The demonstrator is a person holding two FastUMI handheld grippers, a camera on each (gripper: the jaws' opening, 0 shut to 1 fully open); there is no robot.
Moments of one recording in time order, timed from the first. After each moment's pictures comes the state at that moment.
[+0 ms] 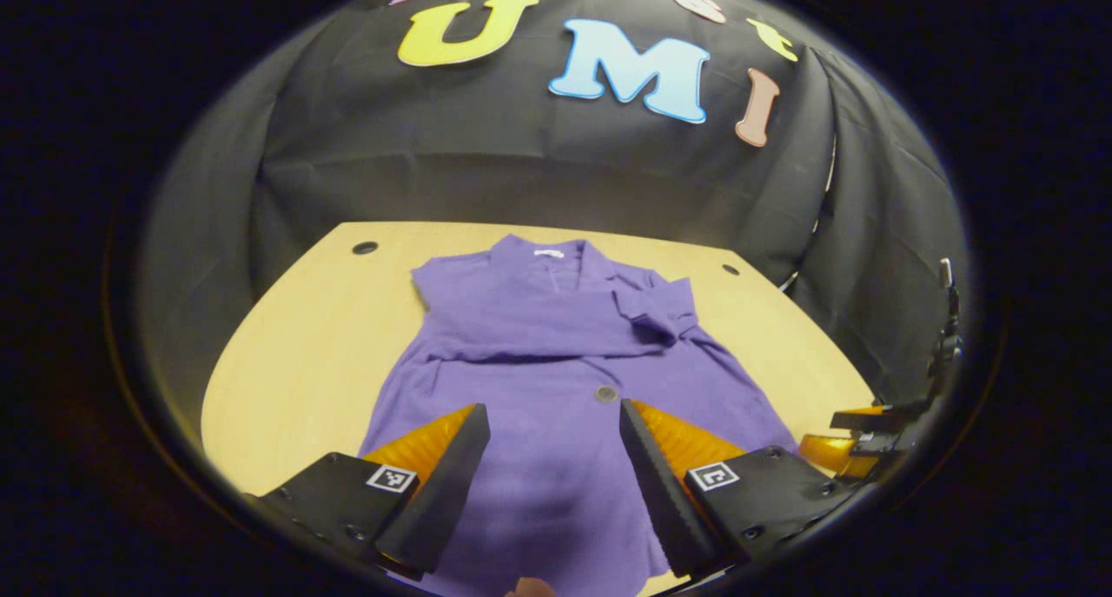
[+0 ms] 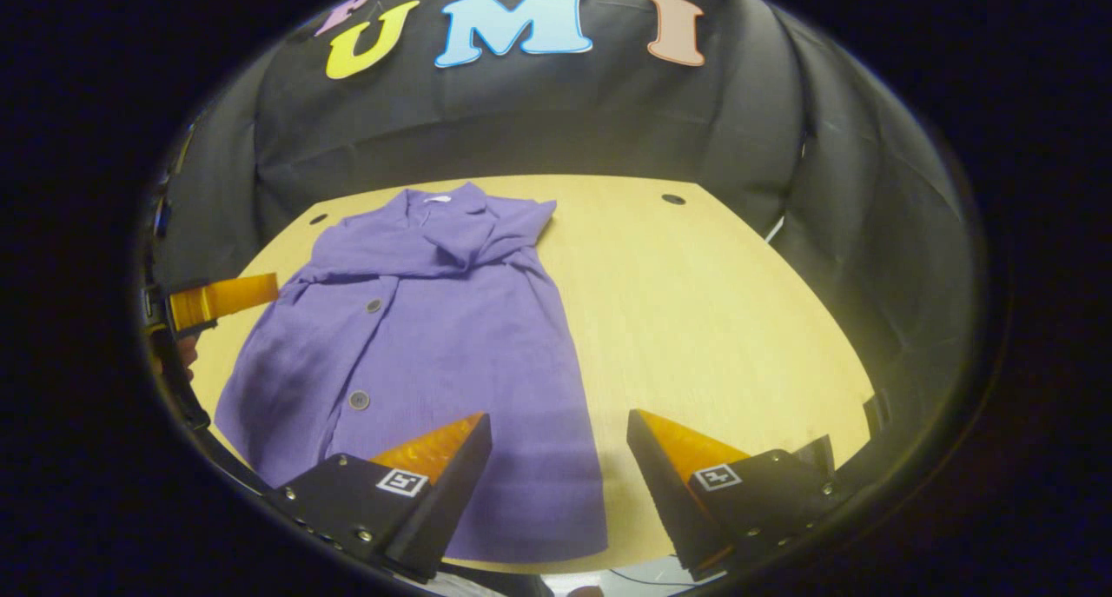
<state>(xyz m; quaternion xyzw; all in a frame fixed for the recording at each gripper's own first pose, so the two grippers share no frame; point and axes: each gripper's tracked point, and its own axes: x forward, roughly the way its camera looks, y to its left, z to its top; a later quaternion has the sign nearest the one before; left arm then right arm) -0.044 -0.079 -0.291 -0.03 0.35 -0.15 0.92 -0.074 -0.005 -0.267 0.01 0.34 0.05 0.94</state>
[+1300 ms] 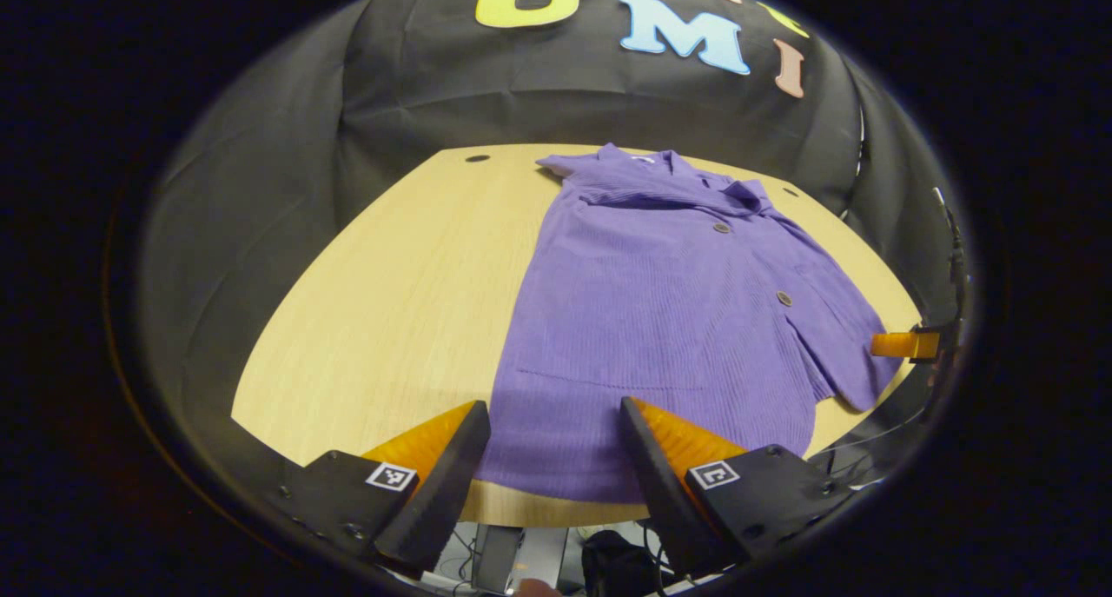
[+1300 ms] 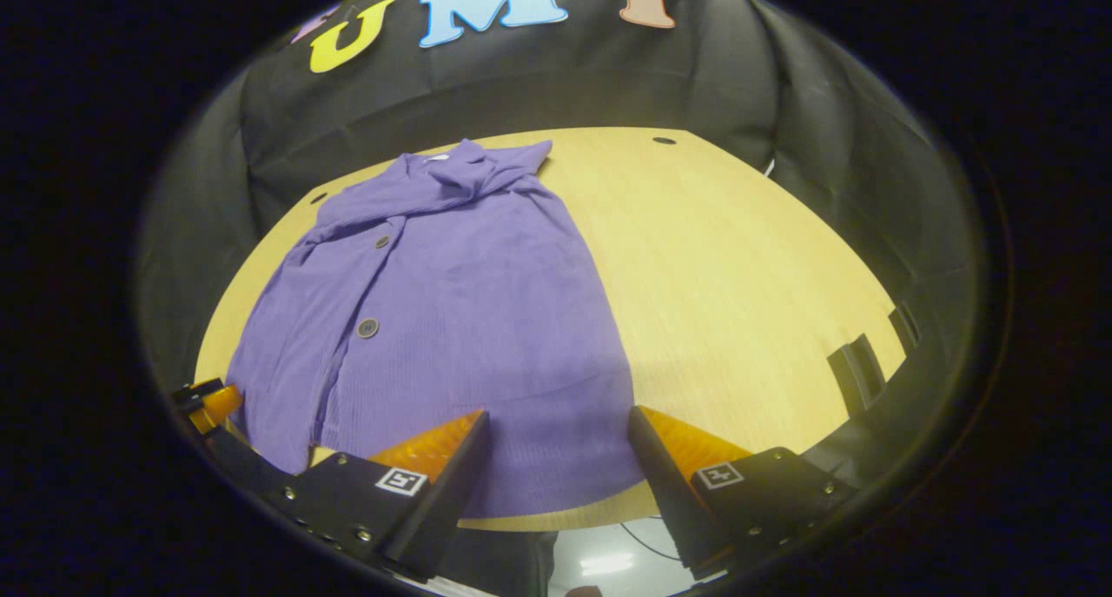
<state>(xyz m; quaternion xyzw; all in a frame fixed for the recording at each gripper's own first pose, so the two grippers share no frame) -0.200 0.079 -0.370 0.02 0.42 -0.07 0.90 -0.135 0.027 -0.324 0.06 0.40 0.06 0.91</state>
